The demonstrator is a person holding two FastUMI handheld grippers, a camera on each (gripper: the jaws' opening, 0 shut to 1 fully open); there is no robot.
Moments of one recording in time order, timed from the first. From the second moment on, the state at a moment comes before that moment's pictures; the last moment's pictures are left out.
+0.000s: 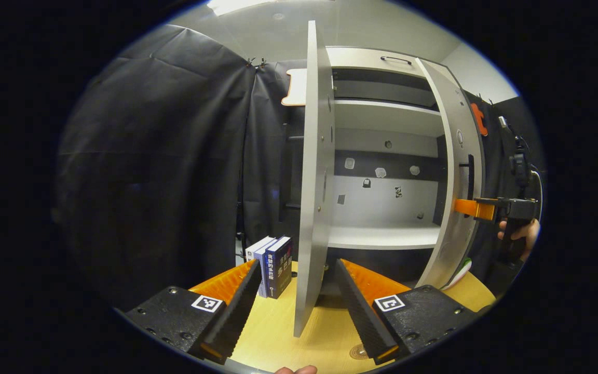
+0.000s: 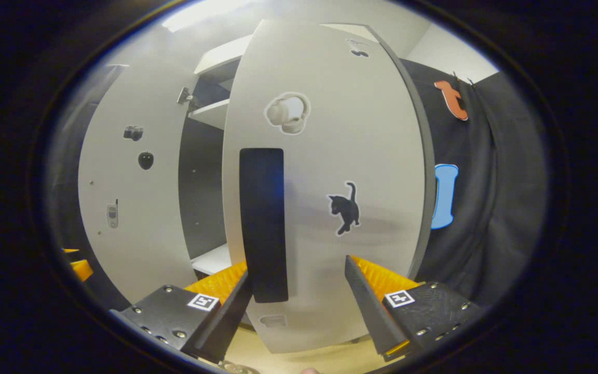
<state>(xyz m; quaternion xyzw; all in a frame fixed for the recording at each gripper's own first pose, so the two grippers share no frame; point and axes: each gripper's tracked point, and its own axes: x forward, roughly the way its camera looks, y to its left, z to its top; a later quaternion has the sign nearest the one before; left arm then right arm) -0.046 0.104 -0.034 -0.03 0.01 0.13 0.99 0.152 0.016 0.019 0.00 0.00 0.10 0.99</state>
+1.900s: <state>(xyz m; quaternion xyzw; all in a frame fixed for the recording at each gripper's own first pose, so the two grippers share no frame) 0.001 0.174 0.018 -0.03 -0.01 0.04 1.00 0.177 0.042 0.010 -0.03 0.00 0.01 1.00</state>
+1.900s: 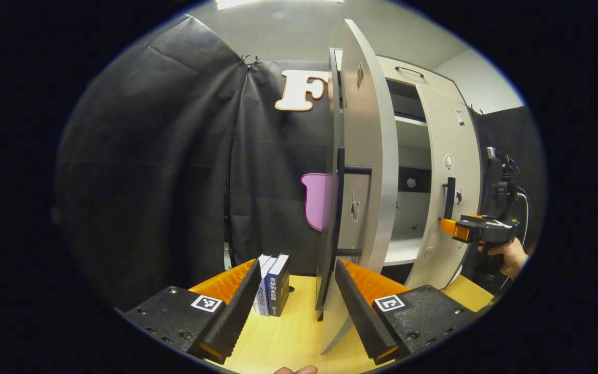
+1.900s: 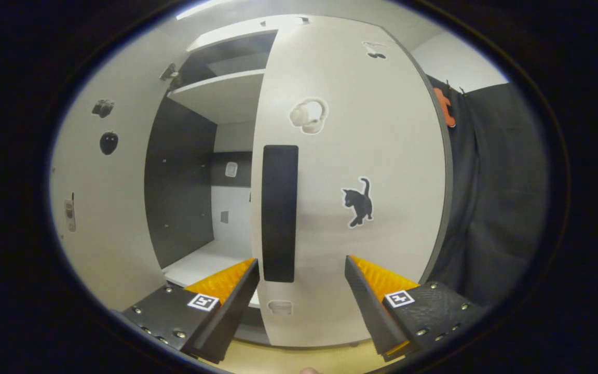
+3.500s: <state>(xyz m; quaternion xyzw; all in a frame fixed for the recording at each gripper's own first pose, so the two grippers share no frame) 0.038 0.062 0.029 -0.02 0.01 -0.07 1.00 0.079 -0.023 -0.022 -0.01 0.03 -0.01 1.00</state>
